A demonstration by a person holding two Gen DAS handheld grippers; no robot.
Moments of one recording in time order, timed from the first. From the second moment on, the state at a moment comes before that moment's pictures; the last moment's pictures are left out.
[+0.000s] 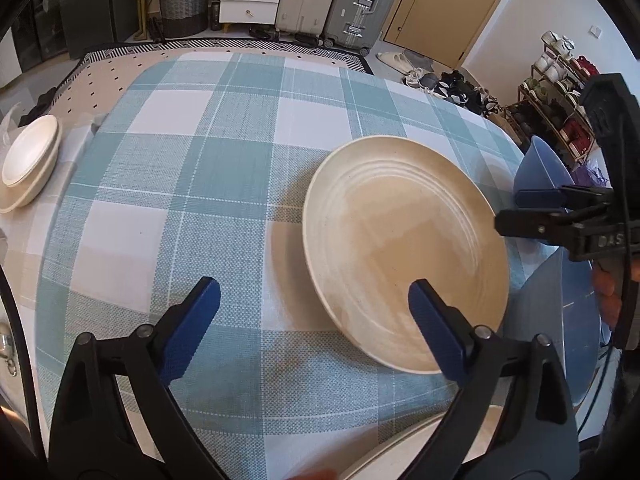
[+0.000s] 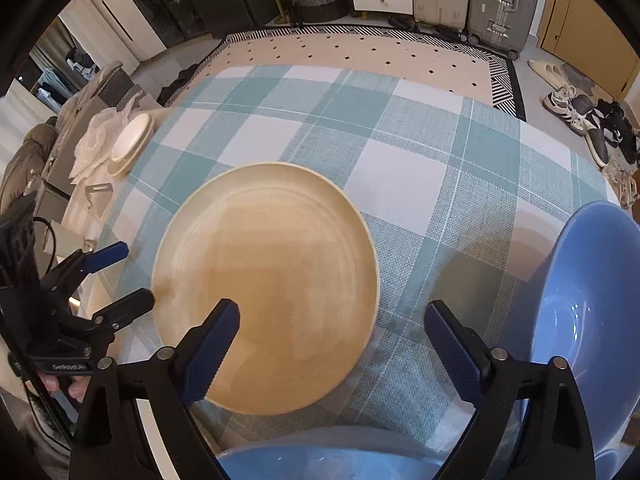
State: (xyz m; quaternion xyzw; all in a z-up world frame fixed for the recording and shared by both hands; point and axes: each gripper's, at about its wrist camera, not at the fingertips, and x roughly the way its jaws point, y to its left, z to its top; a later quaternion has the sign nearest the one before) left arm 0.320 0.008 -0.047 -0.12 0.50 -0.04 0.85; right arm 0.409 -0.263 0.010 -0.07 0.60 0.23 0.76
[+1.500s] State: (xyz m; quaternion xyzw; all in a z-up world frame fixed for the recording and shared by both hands) left arm 0.319 -0.012 -0.063 -0.11 0.52 -0.07 0.85; right arm 0.410 -0.246 -0.013 -0.16 0.59 0.20 0.76
